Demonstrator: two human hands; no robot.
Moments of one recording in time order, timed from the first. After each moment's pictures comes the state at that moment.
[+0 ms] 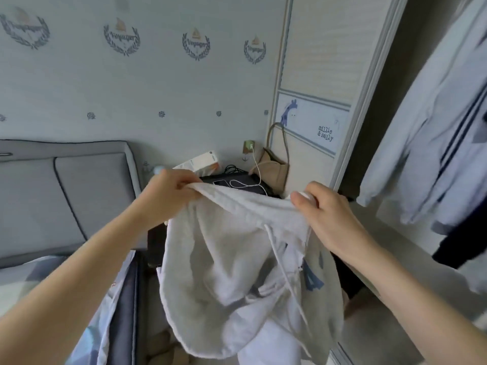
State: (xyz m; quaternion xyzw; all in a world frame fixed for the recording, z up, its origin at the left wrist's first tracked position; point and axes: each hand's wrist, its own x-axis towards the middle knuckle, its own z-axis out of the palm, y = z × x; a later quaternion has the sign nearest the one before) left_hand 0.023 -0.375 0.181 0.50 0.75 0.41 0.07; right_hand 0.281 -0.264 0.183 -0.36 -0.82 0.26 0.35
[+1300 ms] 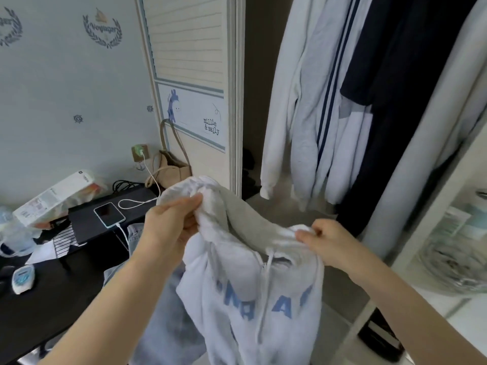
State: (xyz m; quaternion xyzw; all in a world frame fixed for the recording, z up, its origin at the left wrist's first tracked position) left_hand 0.241 -0.108 0.140 0.25 0.50 0.68 0.47; right_hand 0.500 -0.065 0.124 -0.64 -0.67 0.32 0.21
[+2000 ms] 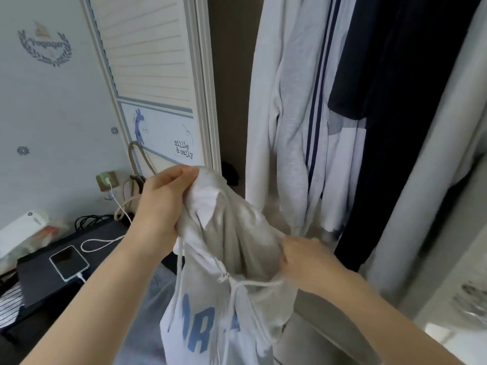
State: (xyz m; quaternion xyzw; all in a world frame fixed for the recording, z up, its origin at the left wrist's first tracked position) left_hand 0.262 0.017 0.204 0.42 0.50 0.66 0.38; right_hand 0.477 0.047 0.105 -0.63 -0.77 0.13 0.01
